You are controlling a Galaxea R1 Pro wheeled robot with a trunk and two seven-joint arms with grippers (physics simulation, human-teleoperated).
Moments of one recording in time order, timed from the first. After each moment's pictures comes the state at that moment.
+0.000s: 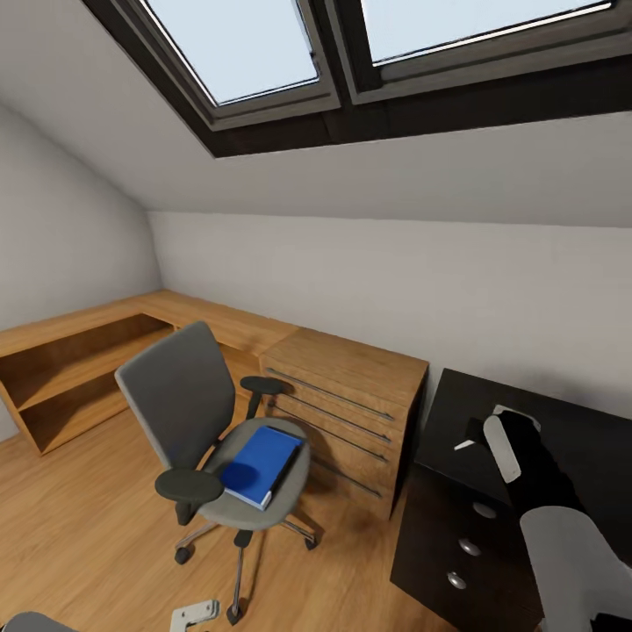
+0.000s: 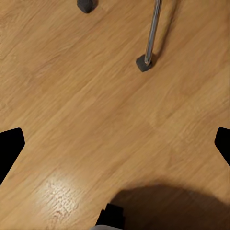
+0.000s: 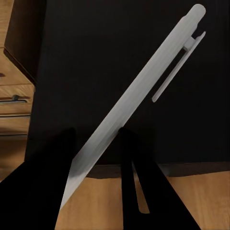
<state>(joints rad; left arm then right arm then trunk) -0.65 0.16 -2.25 -0.61 2.35 -0.35 0.51 -0.74 -0.13 -0.20 -0.94 -0.37 0.76 -0.47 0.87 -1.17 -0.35</state>
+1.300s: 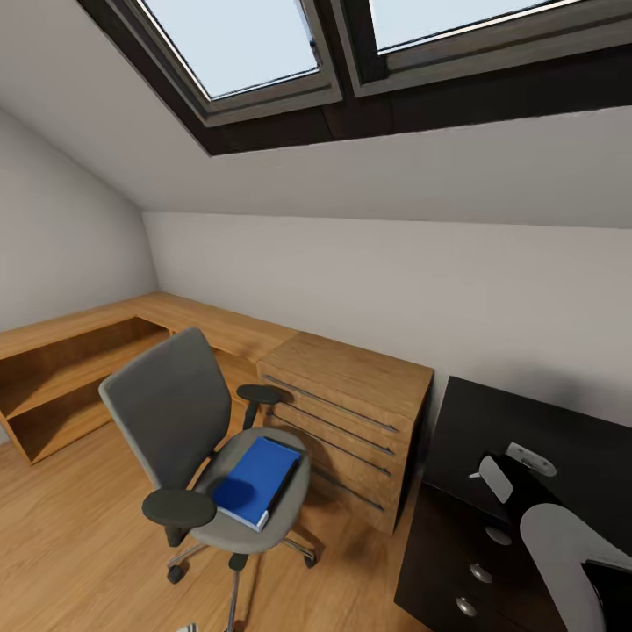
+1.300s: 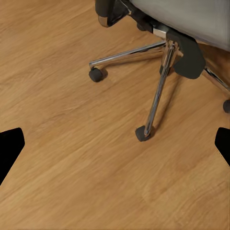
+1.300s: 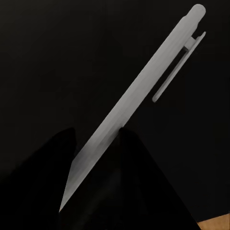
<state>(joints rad) -0.53 0.17 -2.31 -0.61 2.36 -0.82 0.51 -0.83 -0.18 -0.19 -0.34 -0.37 0.17 -0.47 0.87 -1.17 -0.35</state>
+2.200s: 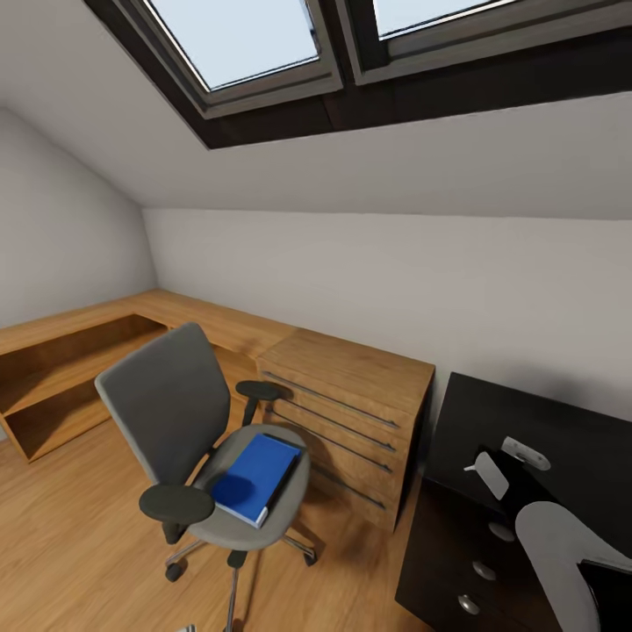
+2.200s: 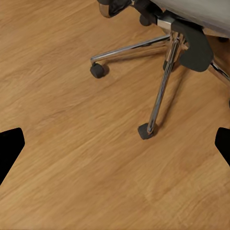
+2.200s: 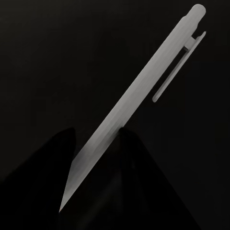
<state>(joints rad) -0.53 0.17 -2.31 -0.62 2.36 -0.82 0.52 -0.83 -0.17 -0.20 -0.38 -0.37 0.17 -0.46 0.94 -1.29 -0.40</state>
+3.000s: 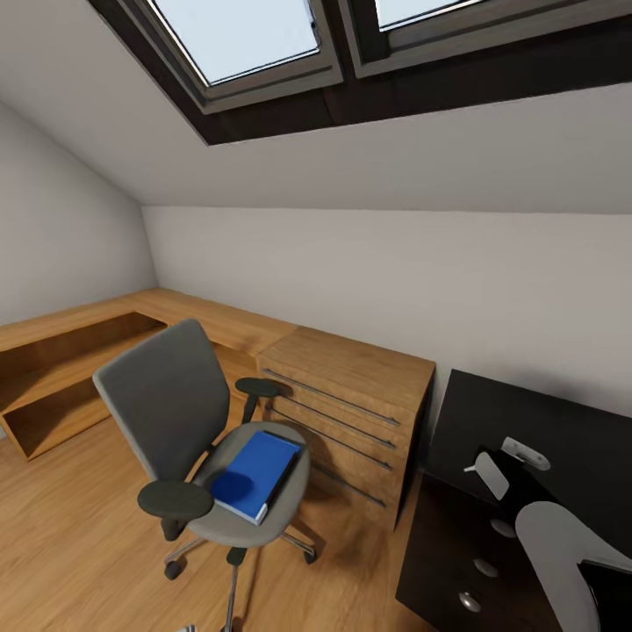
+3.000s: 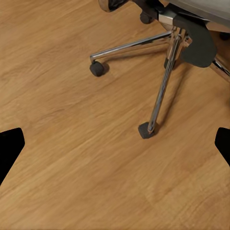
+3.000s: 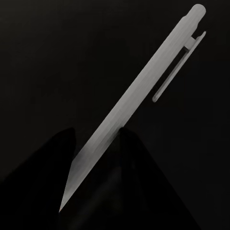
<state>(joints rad) -0.53 0.17 -2.31 -0.62 2.36 -0.82 0.52 -0.83 -0.17 -0.19 -0.38 -0.37 0.18 -0.47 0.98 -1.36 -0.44</state>
